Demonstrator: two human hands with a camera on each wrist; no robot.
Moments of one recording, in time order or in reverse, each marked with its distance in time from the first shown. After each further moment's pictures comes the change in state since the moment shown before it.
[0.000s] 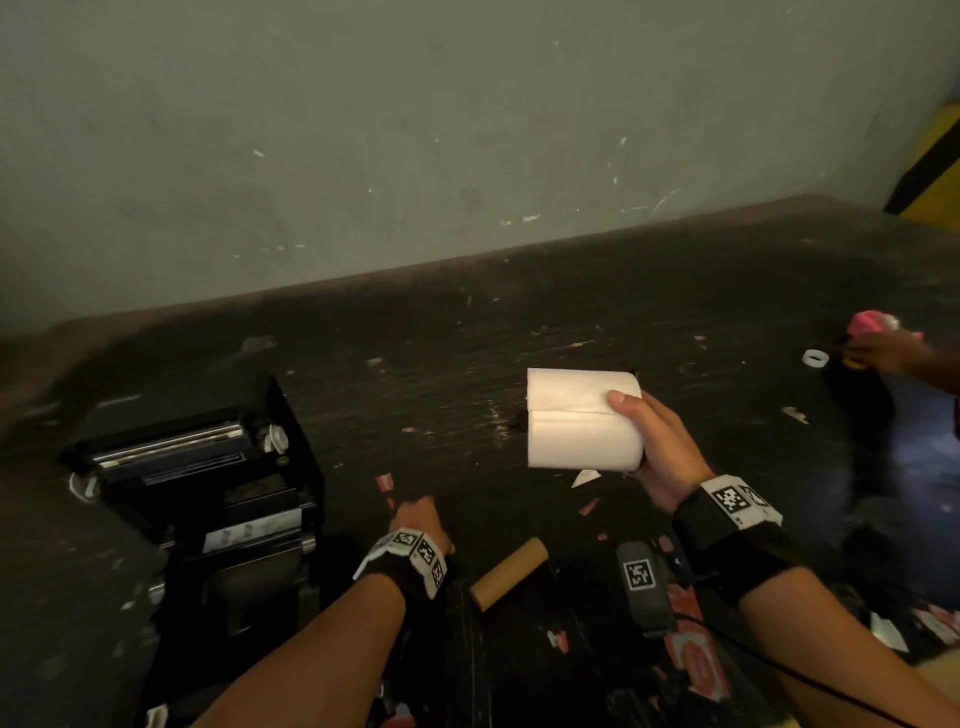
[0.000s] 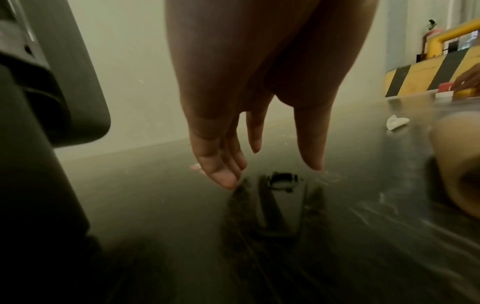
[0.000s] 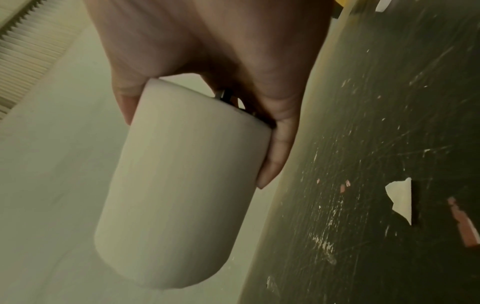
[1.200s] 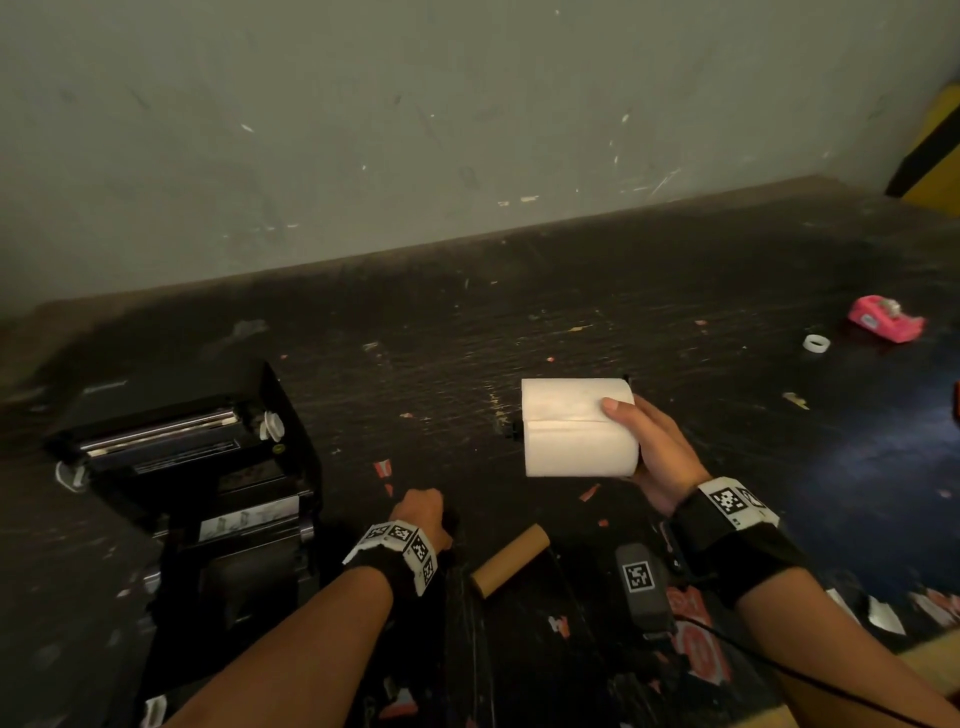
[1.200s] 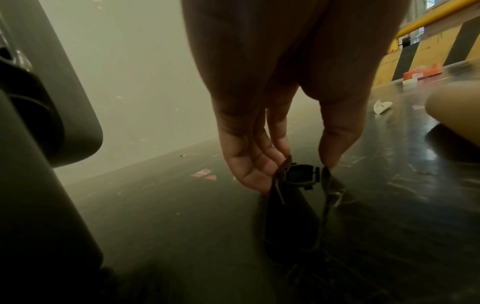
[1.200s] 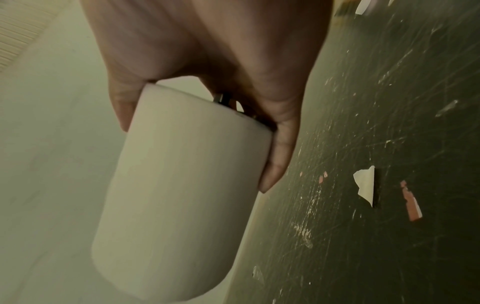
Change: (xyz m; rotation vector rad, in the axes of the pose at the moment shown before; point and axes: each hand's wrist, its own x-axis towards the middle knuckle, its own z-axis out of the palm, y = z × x) left_hand -0.002 0.001 -0.005 0.149 -0.106 0.083; right_hand 0.000 0.016 0.001 -0.049 -0.009 0.069
